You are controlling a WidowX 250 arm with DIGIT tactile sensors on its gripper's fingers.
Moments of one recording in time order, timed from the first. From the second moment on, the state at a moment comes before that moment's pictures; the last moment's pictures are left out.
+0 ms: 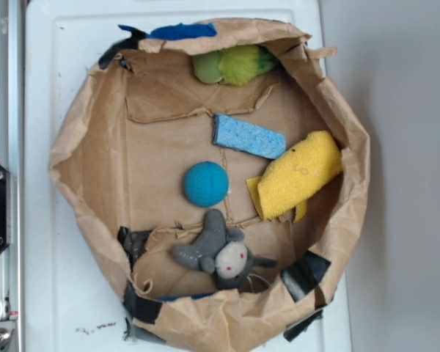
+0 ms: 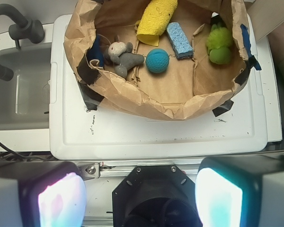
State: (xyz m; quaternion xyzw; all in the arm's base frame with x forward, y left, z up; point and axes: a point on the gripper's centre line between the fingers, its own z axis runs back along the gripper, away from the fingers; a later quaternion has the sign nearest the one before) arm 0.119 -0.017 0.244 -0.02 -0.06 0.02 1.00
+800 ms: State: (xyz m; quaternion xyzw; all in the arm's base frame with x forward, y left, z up) arm 0.165 -0.027 0.242 -0.04 -0.06 0.05 1.00
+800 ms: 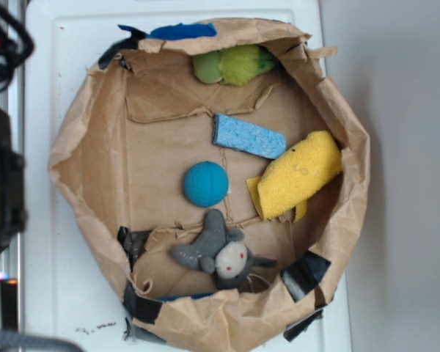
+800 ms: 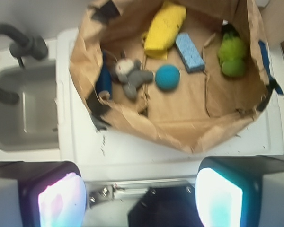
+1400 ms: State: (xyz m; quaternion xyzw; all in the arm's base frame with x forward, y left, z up) arm 0.220 -0.017 0.225 -0.05 -0.07 -0.11 0.99
